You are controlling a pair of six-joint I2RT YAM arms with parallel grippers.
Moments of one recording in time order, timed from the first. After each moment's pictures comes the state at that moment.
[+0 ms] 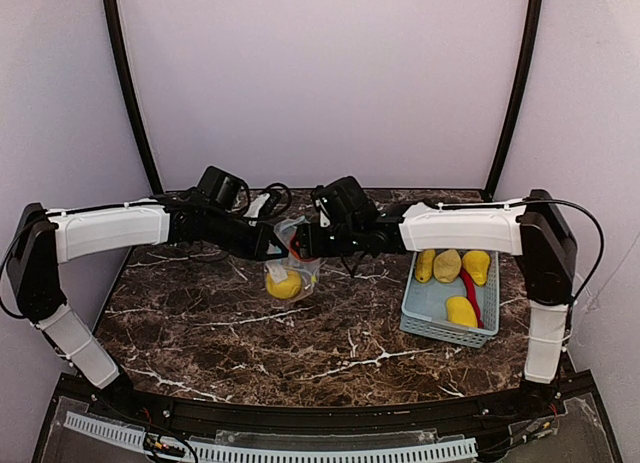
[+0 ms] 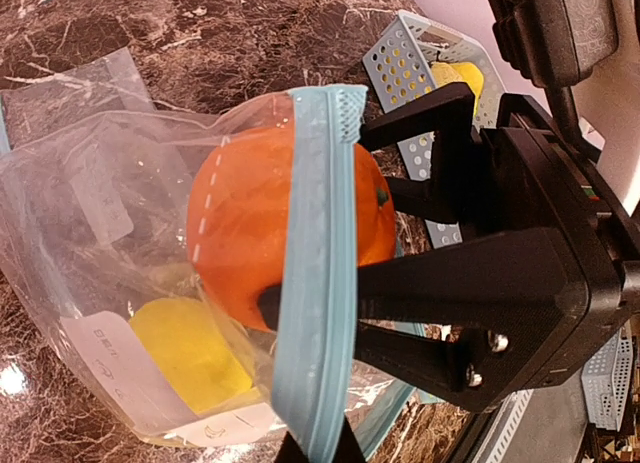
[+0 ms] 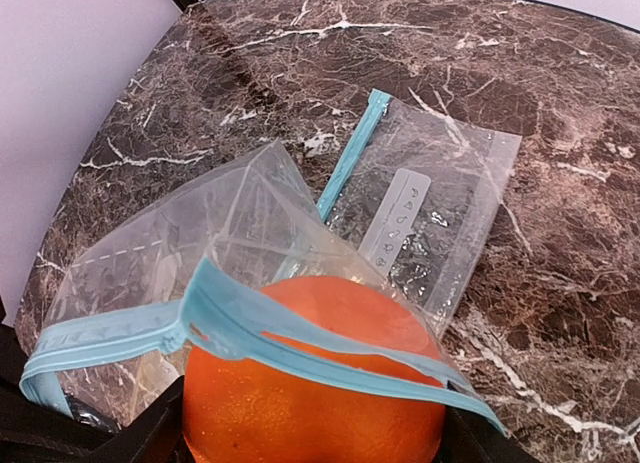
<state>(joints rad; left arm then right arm) -0.62 1.59 1.16 -0.35 0.45 -0.32 0.93 1.96 1.51 -0.23 0.11 0.55</state>
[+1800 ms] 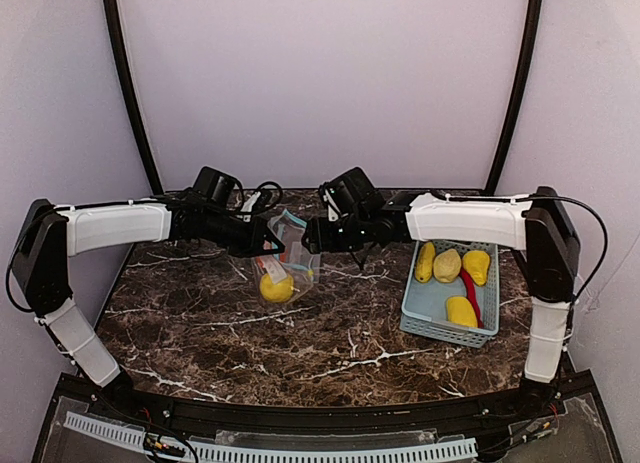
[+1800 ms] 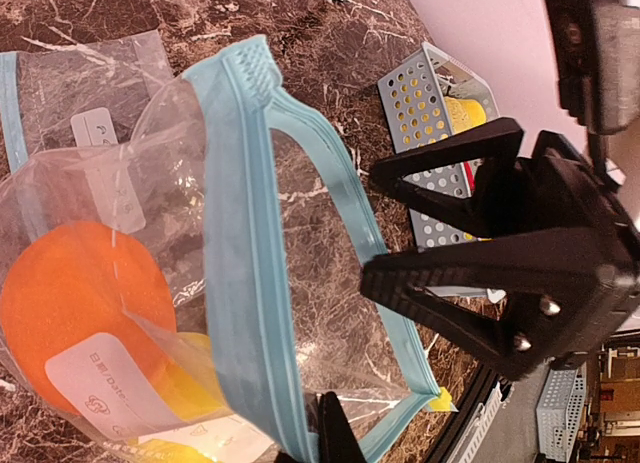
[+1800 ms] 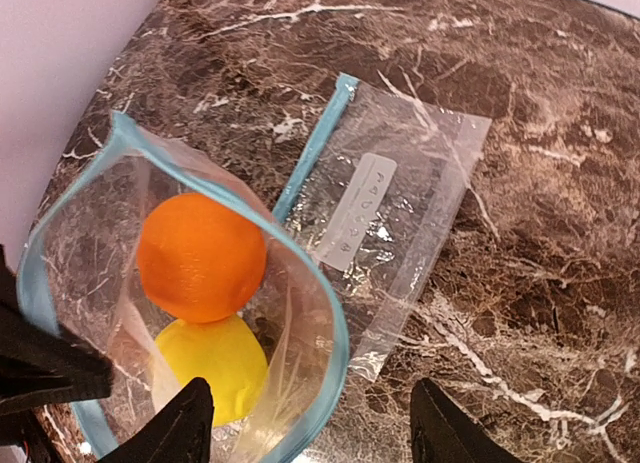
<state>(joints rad) -0.54 1.64 1.15 -0.29 0.54 -0.45 0.89 1.95 1.55 -0.33 0.05 0.53</state>
